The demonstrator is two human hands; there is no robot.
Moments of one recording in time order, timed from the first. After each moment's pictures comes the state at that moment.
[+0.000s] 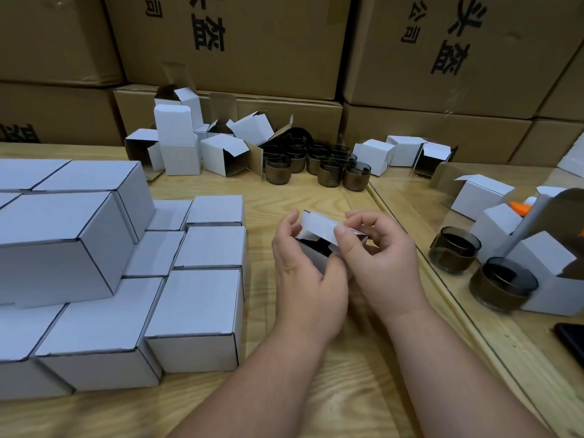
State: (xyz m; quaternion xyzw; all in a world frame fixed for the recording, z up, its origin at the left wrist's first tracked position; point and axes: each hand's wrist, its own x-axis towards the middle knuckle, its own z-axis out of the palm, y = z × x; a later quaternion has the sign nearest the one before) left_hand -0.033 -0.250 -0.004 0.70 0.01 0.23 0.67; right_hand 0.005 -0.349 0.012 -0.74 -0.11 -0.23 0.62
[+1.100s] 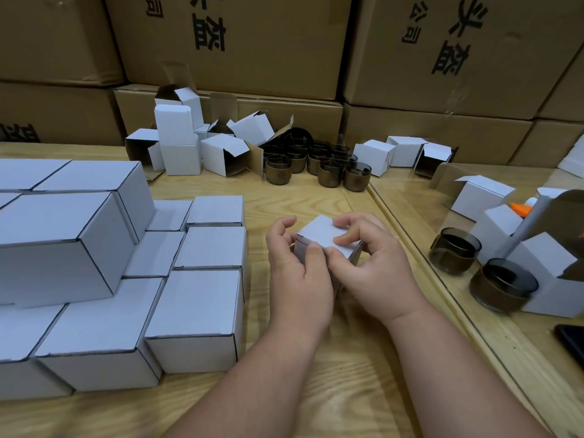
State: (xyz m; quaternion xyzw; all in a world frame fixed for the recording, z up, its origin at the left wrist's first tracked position) left_hand -0.023 -0.245 -0.007 0.65 0.04 0.23 0.72; right_hand 0.007 -0.356 0.007 -0.81 -0.20 -0.21 0.51
